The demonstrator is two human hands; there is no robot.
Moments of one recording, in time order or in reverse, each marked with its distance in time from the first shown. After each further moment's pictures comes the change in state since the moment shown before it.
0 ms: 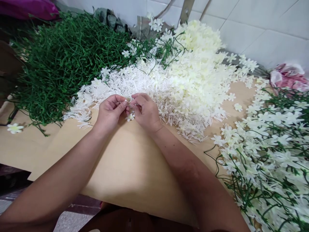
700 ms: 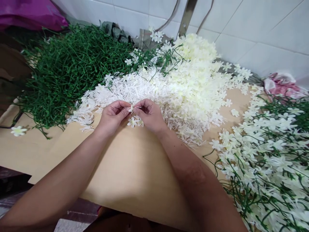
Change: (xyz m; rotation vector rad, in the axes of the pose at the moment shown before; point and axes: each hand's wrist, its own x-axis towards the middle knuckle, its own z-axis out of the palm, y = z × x) left_hand 0.000 0.000 -0.002 -0.041 -0.040 0.015; right_hand 0.010 -0.009 -0.013 0.512 -0.096 0.326
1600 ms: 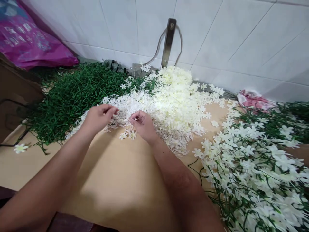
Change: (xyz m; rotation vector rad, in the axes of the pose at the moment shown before) left_hand 0.028 0.057 0.000 1.115 0.104 0.091; right_hand 0.008 -0.007 -0.012 0.124 0.041 -0.043
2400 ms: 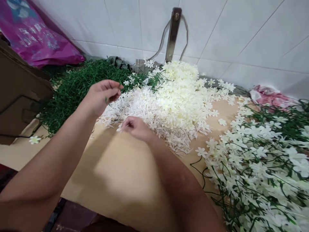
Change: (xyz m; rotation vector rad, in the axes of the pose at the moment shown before) left_hand 0.024 0.047 -0.018 -0.799 0.030 -0.019; right_hand -0.015 0.013 0.015 0.126 -0.320 0.277
